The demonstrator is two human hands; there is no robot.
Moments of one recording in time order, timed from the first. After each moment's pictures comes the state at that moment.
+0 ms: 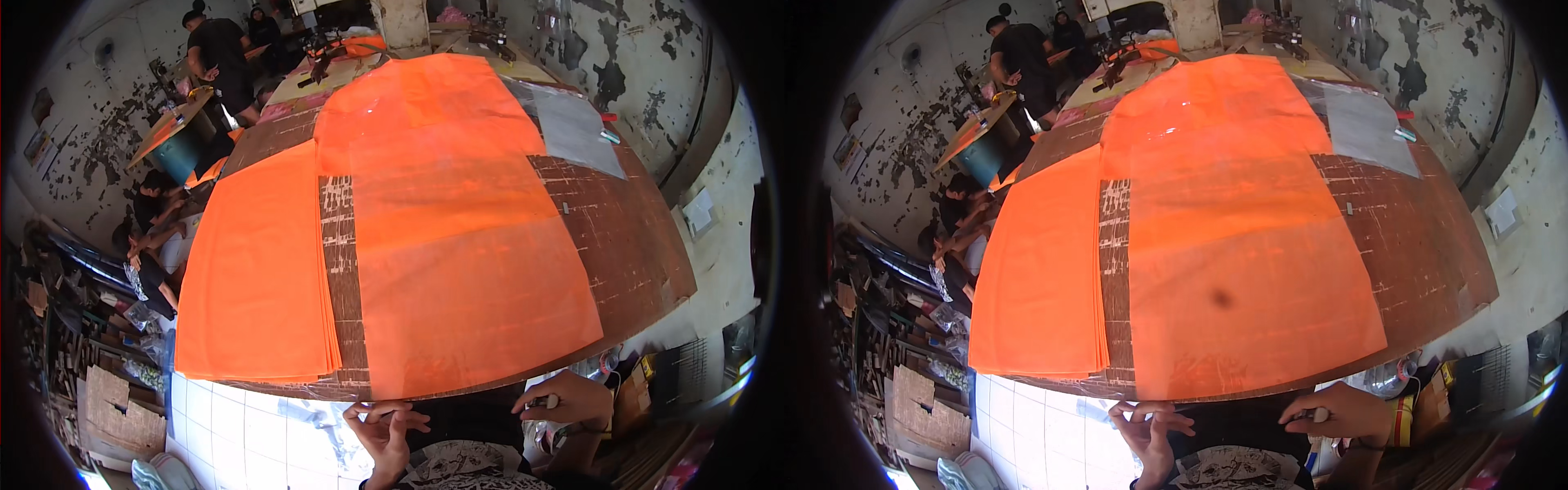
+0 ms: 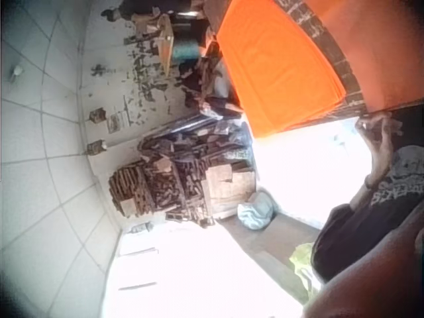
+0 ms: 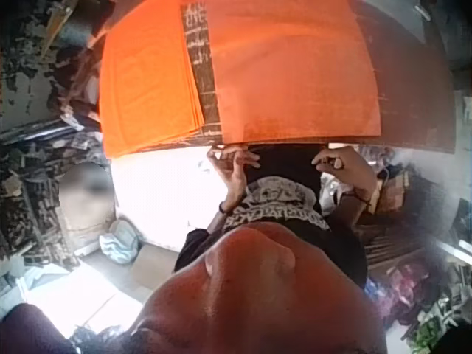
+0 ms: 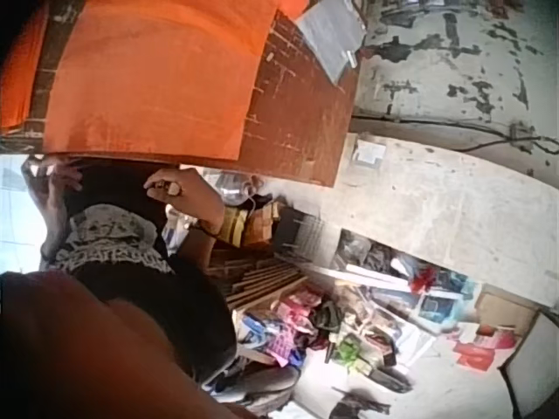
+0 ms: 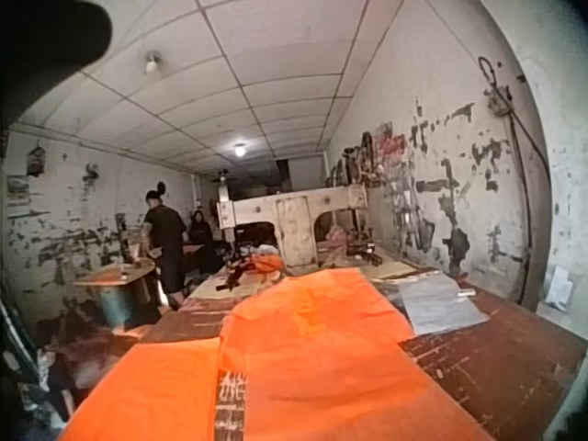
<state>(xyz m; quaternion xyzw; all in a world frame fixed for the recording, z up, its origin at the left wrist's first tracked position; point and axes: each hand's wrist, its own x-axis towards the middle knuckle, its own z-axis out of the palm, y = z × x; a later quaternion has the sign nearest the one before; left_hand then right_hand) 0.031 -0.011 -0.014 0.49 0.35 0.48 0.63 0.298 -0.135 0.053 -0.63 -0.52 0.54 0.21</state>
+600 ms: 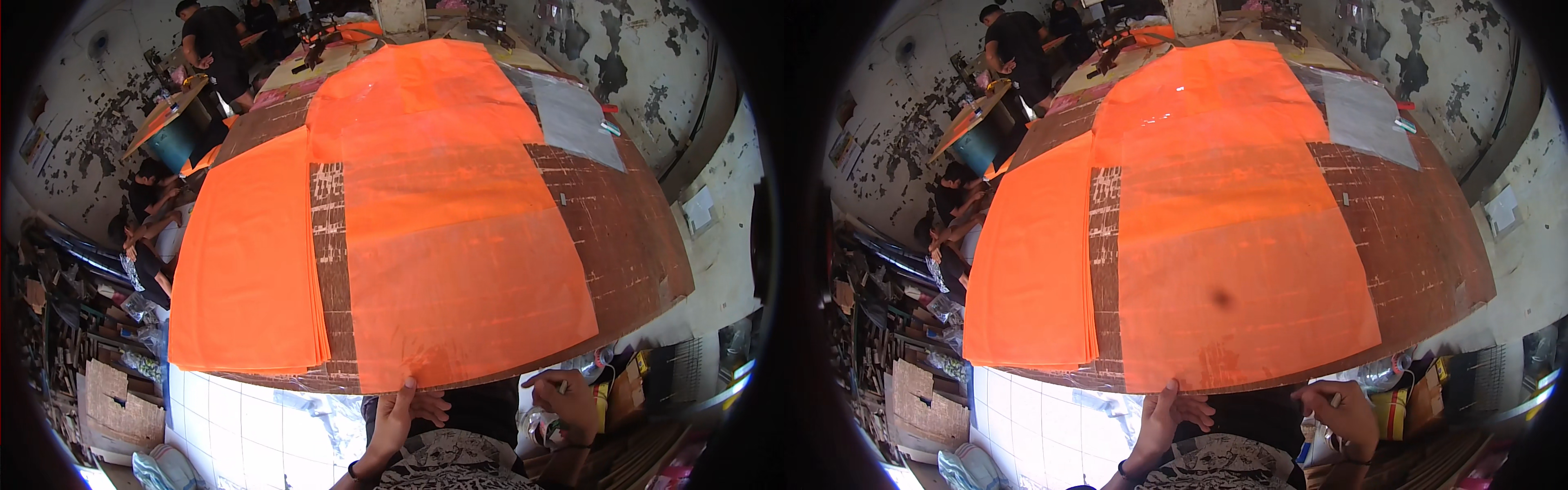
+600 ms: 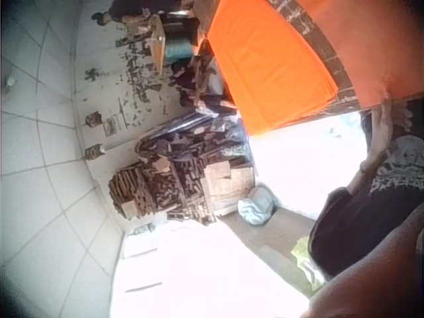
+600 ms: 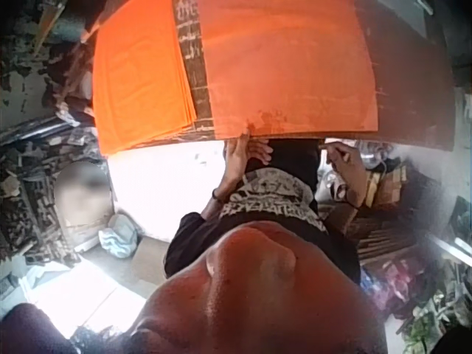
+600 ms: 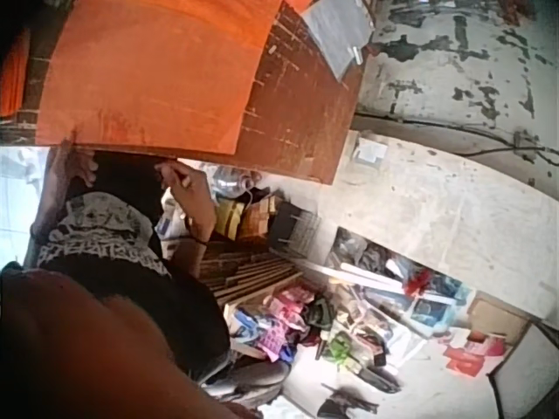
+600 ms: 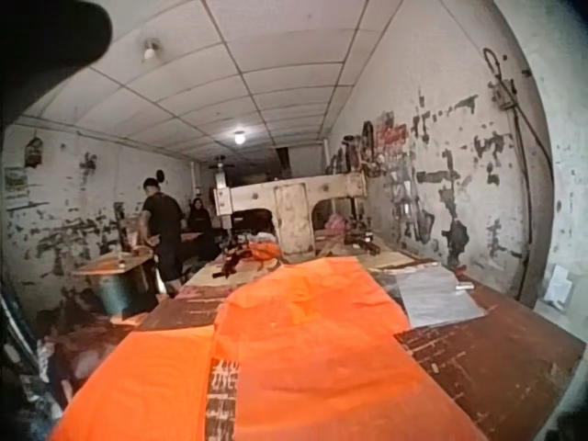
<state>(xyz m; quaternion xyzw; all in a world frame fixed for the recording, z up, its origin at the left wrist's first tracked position) 0.046 0.014 -0.005 0.42 0.37 0.15 0.82 0.275 -0.166 0.036 -0.72 -0.26 0.45 0.45</state>
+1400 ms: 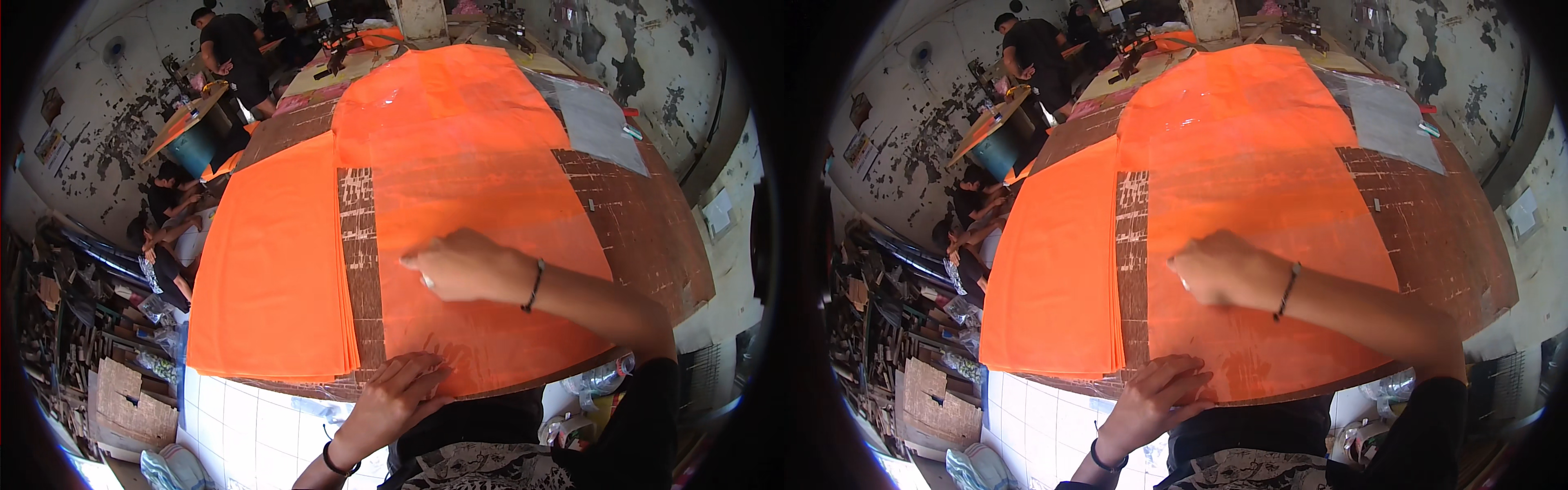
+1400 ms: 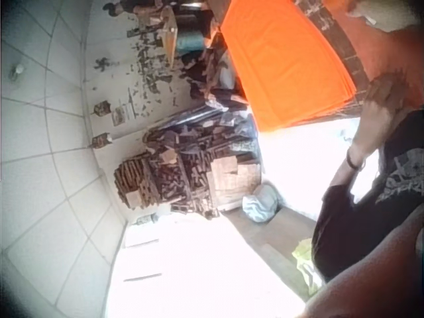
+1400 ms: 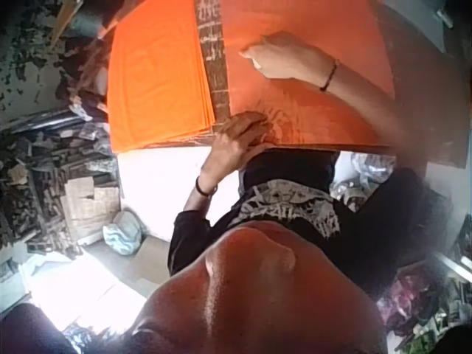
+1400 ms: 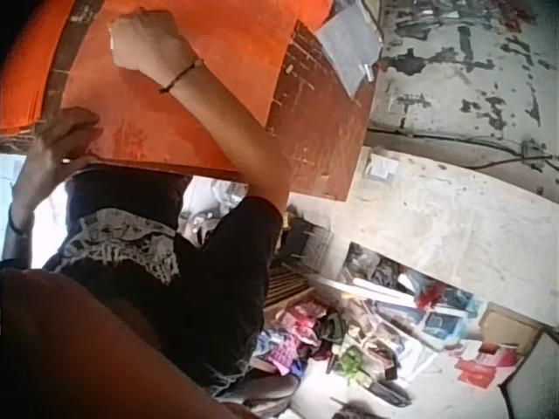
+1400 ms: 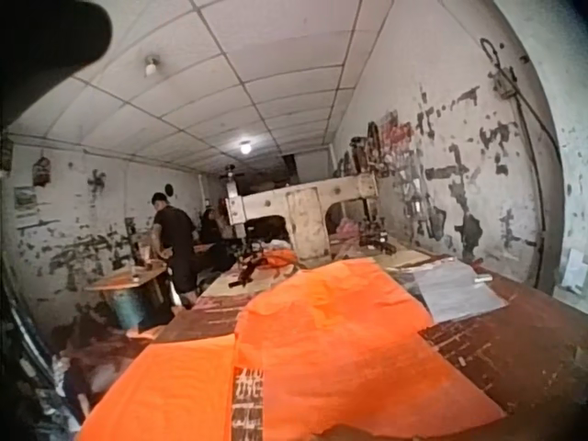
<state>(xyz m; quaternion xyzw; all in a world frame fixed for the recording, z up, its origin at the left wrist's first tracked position) 0.041 0.079 0.058 0.93 0.15 0.20 0.25 0.277 0.121 0.075 -0.60 -0.80 0.08 0.04</state>
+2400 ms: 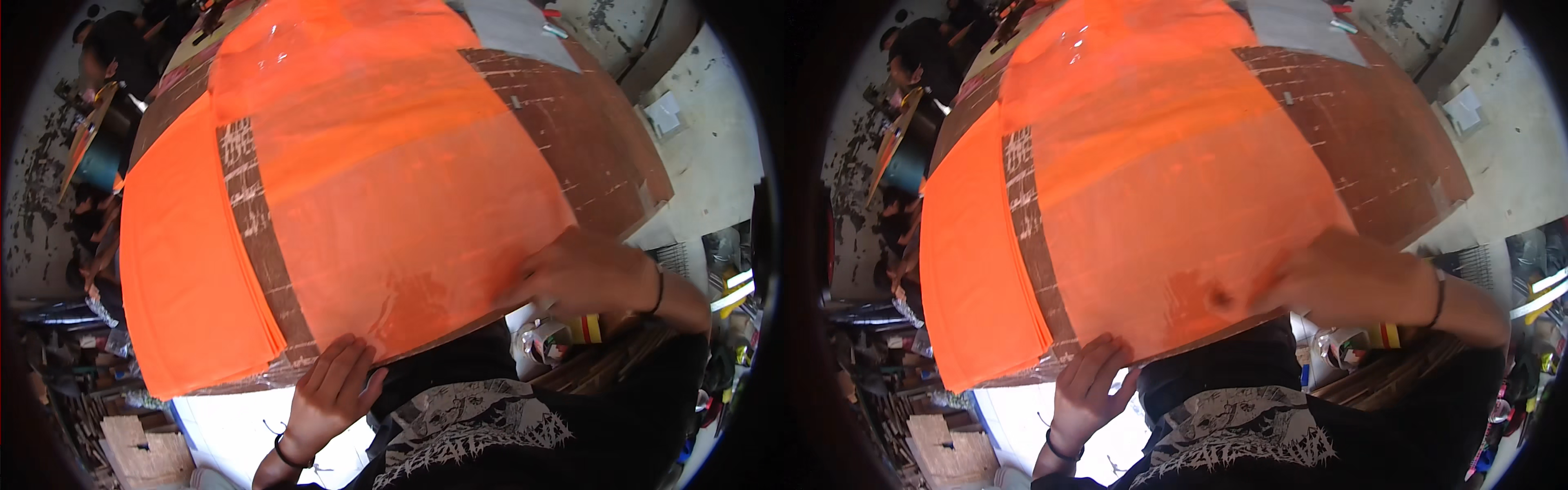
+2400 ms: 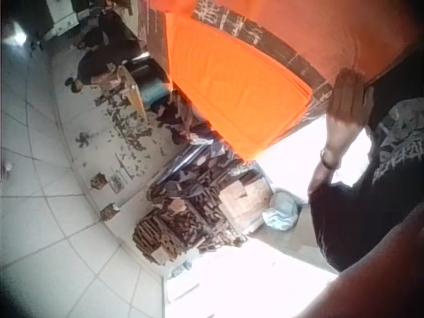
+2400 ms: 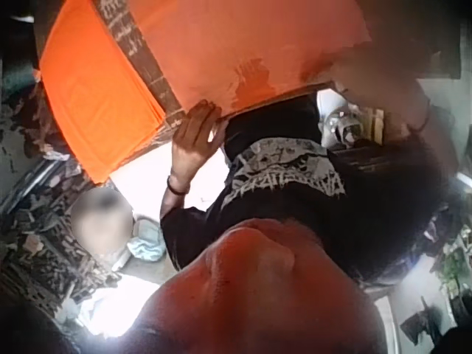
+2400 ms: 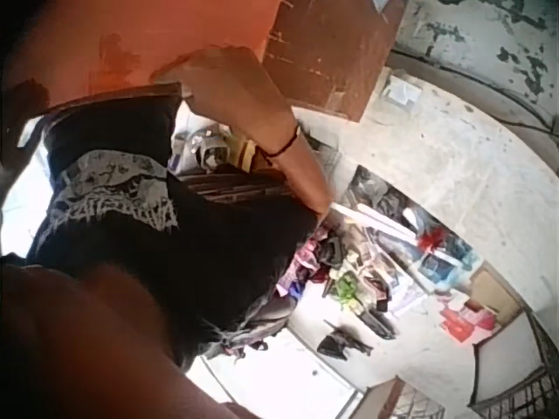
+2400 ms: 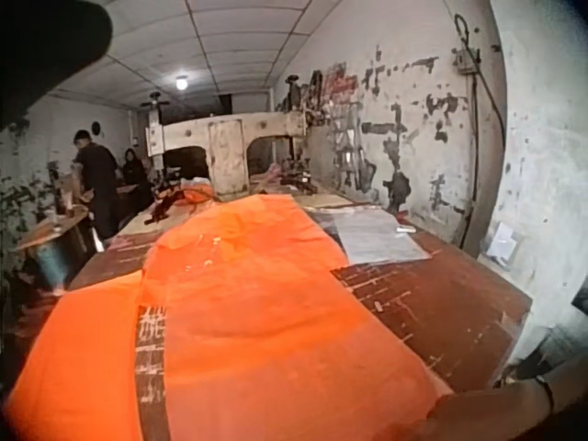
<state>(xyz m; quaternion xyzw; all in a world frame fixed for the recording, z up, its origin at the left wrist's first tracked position) 0.023 0.081 0.036 0.97 0.10 0.19 0.13 0.327 -0.067 0.126 -0.61 -0.77 0.20 -0.03</state>
